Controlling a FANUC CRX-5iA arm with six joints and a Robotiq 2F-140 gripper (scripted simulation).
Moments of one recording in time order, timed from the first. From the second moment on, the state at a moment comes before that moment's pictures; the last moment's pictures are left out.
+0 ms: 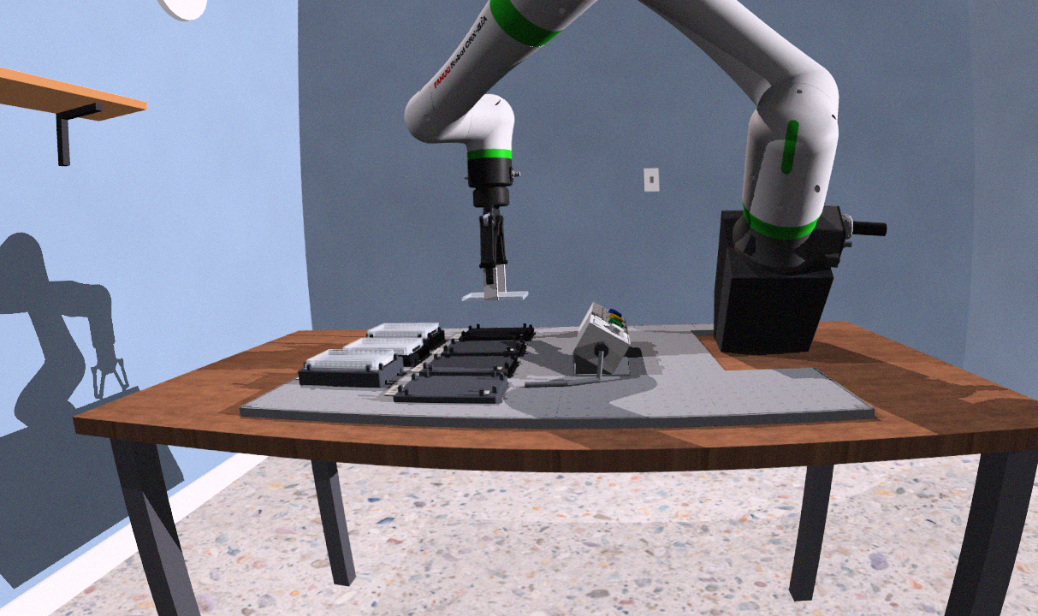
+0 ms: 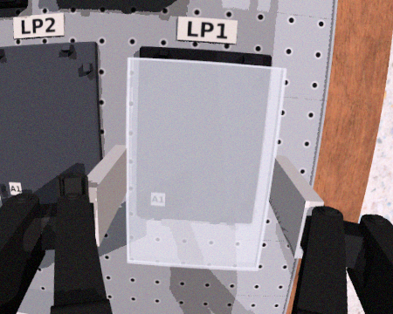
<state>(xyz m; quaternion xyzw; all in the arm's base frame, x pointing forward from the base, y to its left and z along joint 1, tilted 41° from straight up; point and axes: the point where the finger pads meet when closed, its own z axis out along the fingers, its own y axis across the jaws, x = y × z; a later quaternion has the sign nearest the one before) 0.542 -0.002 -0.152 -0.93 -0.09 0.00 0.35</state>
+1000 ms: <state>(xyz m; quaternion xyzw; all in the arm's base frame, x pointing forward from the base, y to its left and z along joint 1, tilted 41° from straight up) 0.658 0.208 0.022 -0.94 -0.09 0.00 0.34</state>
